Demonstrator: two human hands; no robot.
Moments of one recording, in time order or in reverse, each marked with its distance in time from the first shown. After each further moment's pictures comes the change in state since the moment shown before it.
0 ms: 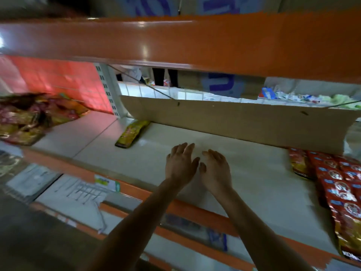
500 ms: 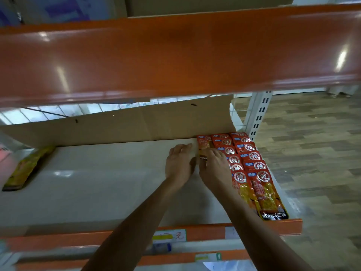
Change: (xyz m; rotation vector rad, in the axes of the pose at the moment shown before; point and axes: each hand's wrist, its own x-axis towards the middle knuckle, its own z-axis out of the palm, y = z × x) left_hand 0.017 0.219 0.096 -0.166 -0.133 0.305; right_hand -0.047 0.186 -0.117 0.005 0.273 0.284
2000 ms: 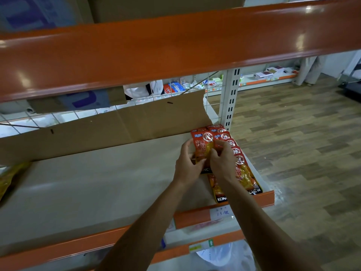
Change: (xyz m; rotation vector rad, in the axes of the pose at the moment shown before) left_hand -0.042 0.069 0.006 -0.879 -0.171 -0.137; right_hand -0.024 0.040 -0.030 0.731 0.262 0.429
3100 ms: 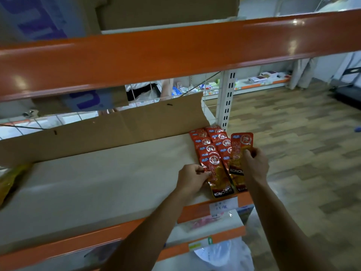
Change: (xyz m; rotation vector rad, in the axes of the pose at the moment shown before) left_hand -0.023 -0.012 0.009 0.133 -0.090 -0.251; right_hand -0.004 0.000 -0.071 -0.086 0.342 0.083
